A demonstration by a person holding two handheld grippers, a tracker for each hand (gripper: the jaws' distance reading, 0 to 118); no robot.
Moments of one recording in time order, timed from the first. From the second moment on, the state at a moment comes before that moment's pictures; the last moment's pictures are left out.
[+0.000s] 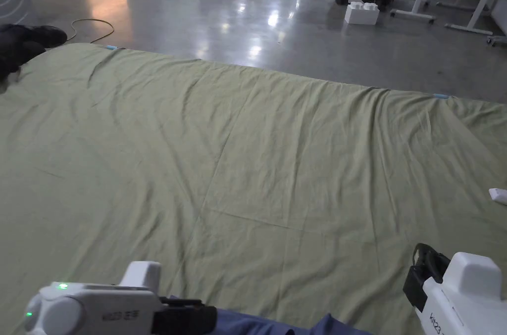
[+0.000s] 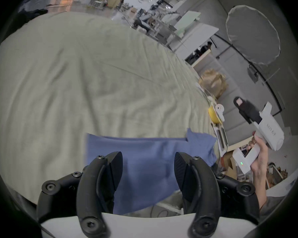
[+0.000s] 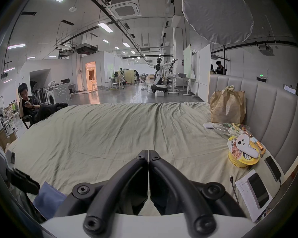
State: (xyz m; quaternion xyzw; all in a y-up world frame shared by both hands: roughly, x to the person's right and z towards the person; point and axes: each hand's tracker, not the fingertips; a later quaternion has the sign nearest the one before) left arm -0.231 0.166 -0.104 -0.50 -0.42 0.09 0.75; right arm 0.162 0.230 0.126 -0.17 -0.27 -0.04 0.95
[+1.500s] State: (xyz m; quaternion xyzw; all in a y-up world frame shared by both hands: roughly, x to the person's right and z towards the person) left arm -0.323 0.246 -0.158 -0.50 -0.29 0.02 0.82; right arm 0.140 0.230 0.104 -0.18 -0.24 -0.04 0.95
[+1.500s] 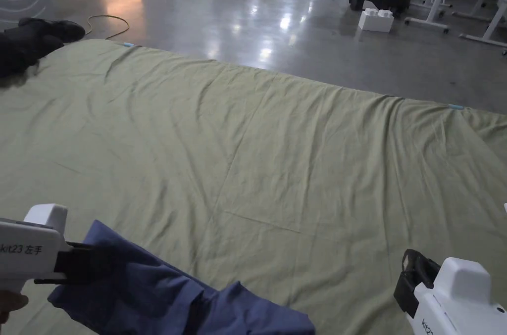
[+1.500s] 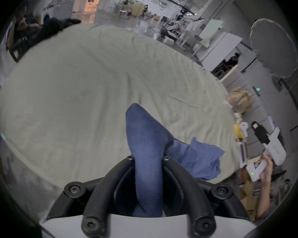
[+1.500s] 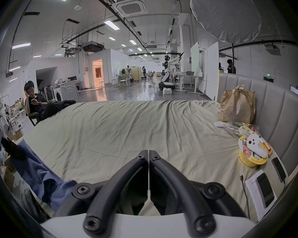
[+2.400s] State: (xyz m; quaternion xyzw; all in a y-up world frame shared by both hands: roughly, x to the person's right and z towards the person) left arm -0.137 0.260 -0.056 -0.51 -0.42 -0.01 0.75; right arm 0.150 0.217 0.121 -0.19 -0.25 -0.06 0.95
